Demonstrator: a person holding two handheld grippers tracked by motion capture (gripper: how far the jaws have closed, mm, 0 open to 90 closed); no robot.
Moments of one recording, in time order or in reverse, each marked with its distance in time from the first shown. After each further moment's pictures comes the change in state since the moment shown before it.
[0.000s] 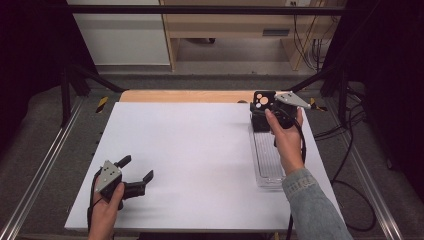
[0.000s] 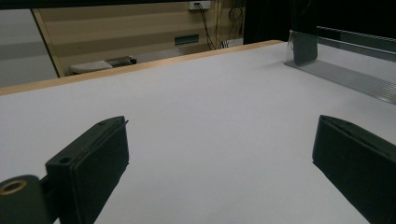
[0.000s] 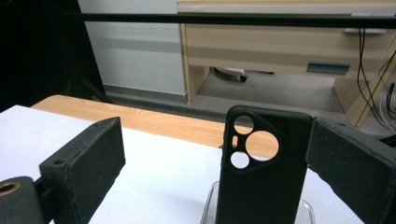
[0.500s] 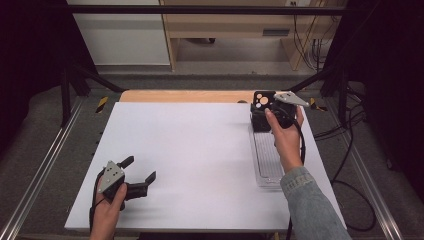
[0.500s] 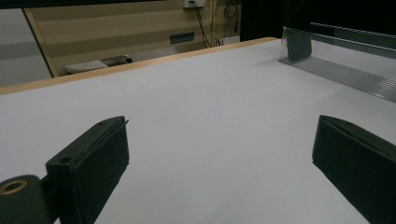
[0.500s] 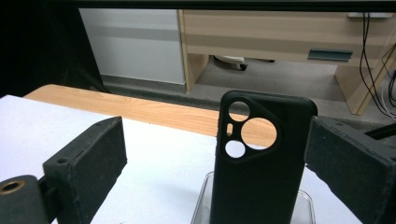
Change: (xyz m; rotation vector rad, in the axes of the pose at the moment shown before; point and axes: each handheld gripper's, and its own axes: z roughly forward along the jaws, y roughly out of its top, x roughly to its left) left arm -0.004 0.000 0.002 0.007 -0.015 0.011; right arm -0.007 -0.005 0.010 0.054 0.002 0.010
